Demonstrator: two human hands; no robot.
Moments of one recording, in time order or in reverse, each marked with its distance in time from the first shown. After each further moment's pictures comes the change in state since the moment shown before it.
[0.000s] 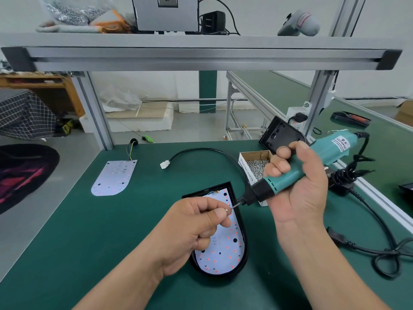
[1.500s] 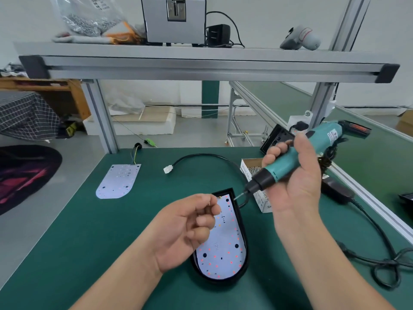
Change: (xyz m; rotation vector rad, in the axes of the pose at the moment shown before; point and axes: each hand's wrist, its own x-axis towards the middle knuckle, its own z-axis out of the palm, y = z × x) left_hand 0.002 0.017 -0.005 -0.498 0.036 -0.155; right_hand 0.020 0.000 0.021 0.002 0.120 0.030
